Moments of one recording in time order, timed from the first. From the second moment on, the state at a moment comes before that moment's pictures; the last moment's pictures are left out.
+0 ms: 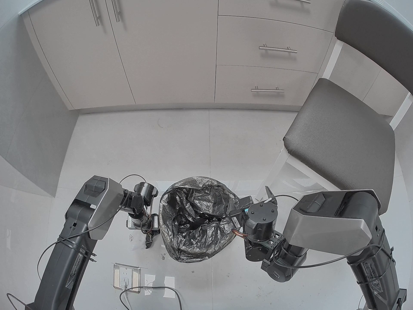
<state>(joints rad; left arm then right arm) -0.21 2.95 -2.00 0.28 0.16 -0.29 0.72 2.55 -0.93 -1.55 -0.77 -0.36</state>
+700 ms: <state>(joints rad) -0.21 2.93 -2.00 0.33 0.17 -0.29 0.72 2.55 -0.92 -1.55 -0.77 -0.36</state>
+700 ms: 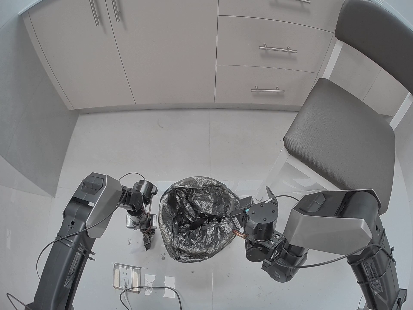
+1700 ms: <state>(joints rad) -0.35 2.38 -2.00 0.78 0.18 -0.23 0.72 2.45 -0.83 -1.55 -0.77 -0.37</state>
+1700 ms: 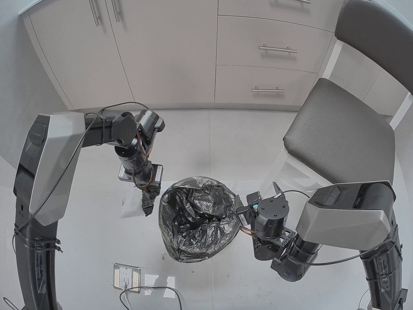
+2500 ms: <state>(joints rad) -0.75 2.21 -2.00 0.92 0.25 -0.27 0.71 2.43 -0.83 -1.55 -0.78 -0.37</state>
